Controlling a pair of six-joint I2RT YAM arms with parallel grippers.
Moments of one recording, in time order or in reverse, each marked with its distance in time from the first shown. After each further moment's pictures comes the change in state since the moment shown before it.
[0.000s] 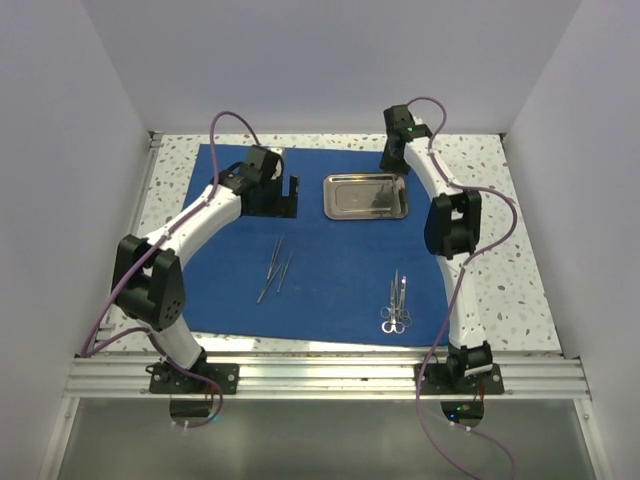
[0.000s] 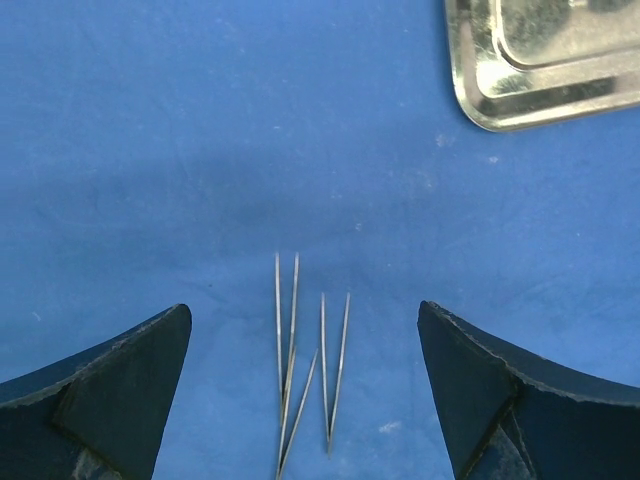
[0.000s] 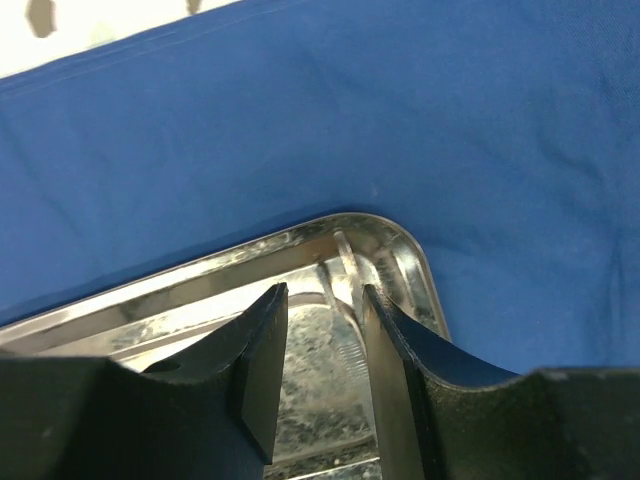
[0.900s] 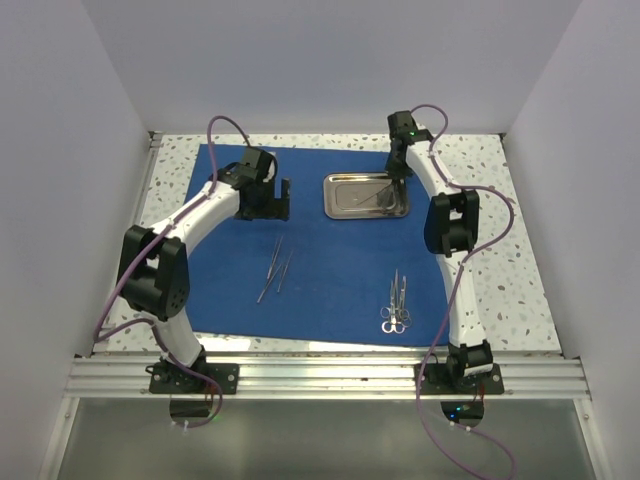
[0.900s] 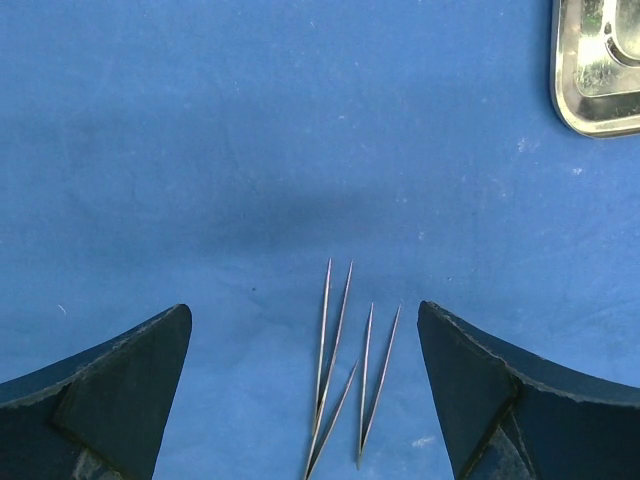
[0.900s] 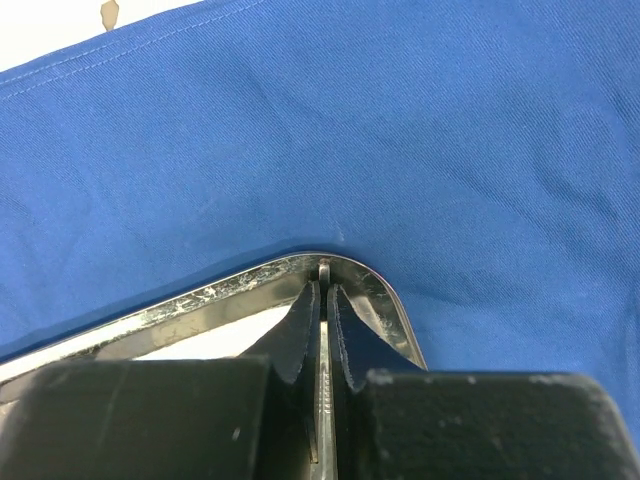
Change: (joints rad) left arm 0.066 0.066 0.000 -0.021 0.000 0.001; right arm -0.037 0.092 0.037 0.005 -0.011 0.005
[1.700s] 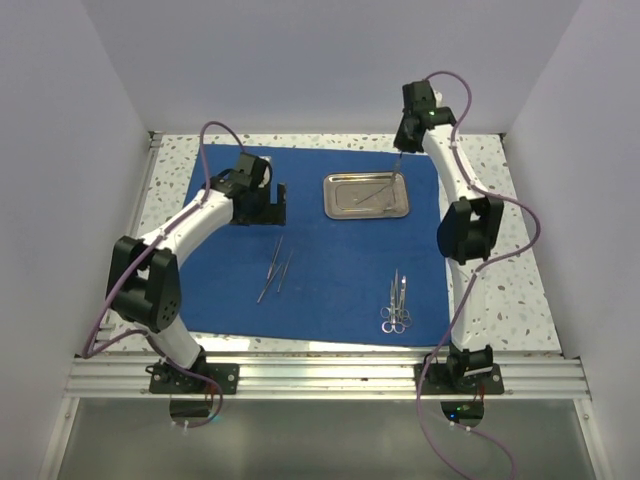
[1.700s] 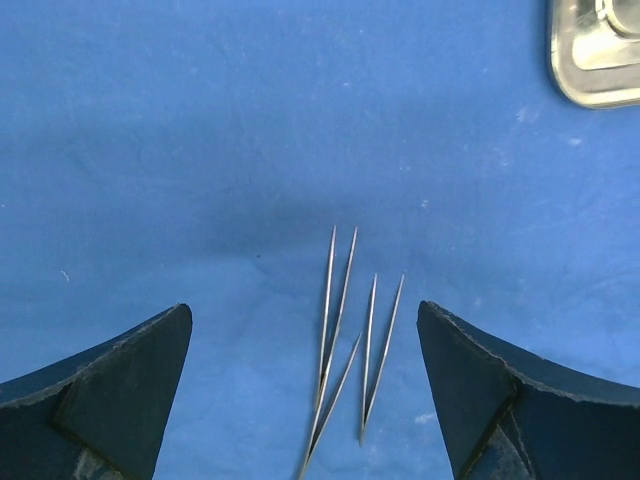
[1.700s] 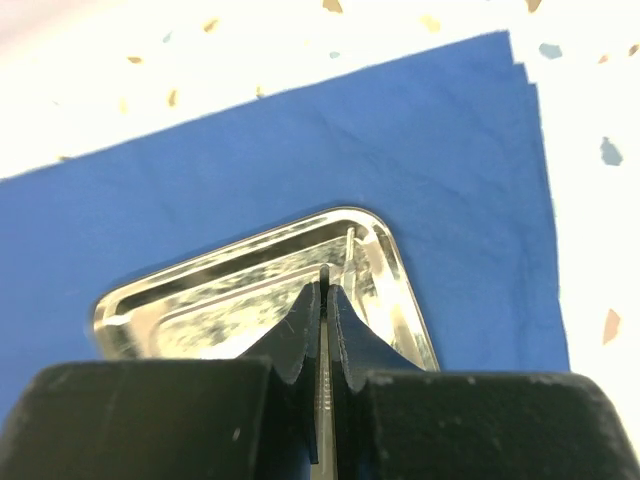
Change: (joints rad) left arm 0.003 -0.077 -0.087 0.014 0.008 -0.010; right arm -0.003 -0.227 -0.031 -0.024 -0.023 -0.017
